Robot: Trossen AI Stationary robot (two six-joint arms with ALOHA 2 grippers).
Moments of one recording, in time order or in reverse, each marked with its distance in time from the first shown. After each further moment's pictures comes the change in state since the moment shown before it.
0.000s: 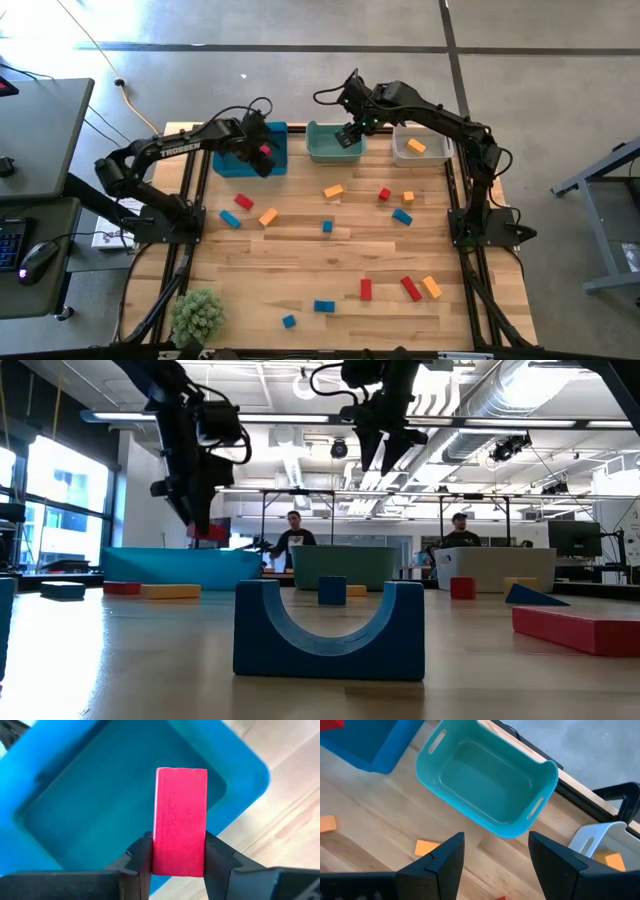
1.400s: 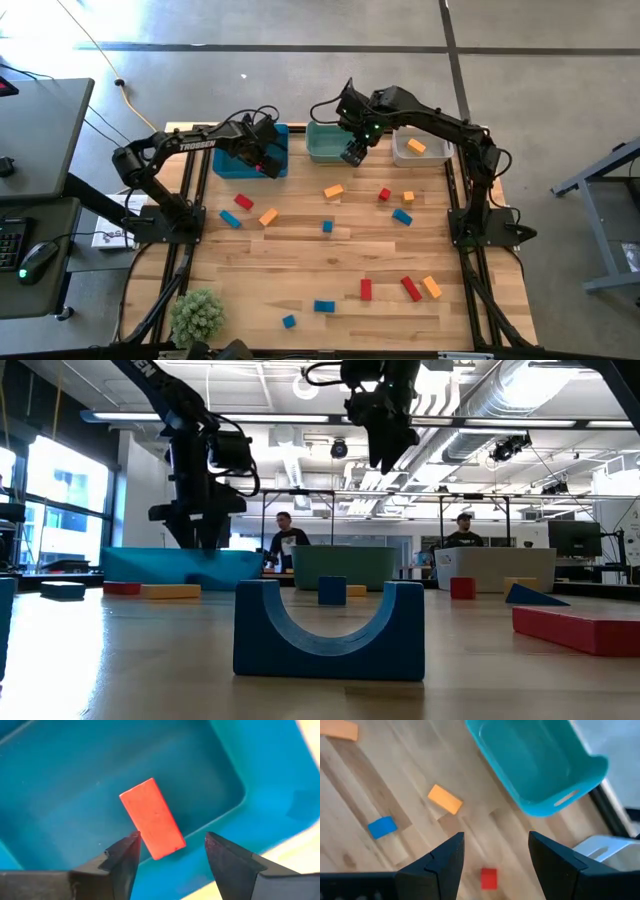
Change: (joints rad) left arm 0.005 0.141 0.000 0.044 0.055 -0.191; right arm 0.047 0.000 0.000 -0.114 -0.146 -0.296
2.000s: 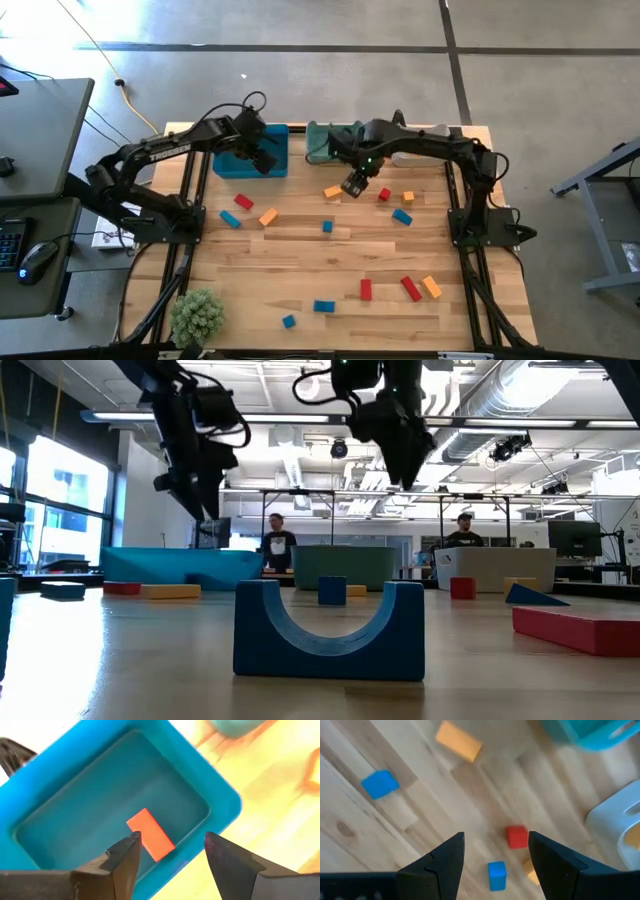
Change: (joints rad) left arm -0.003 -0.232 0.000 0.001 0.003 0.177; right arm 0.176 0.002 -0.177 -0.050 0.048 0.228
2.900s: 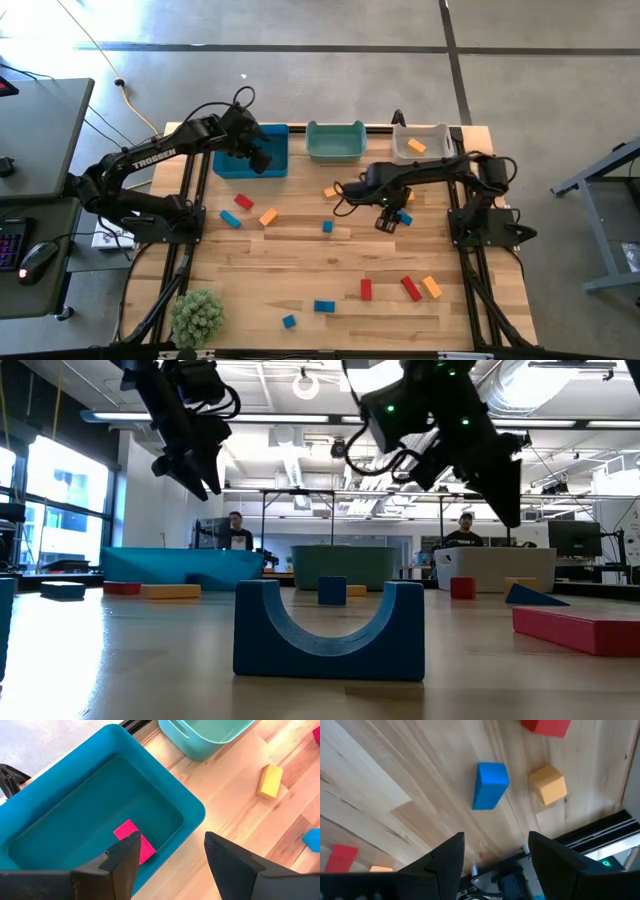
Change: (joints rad) left arm 0.000 -0.120 0.000 0.000 0.075 0.016; right arm 0.169 -0.084 -0.445 -0.084 -0.003 0.007
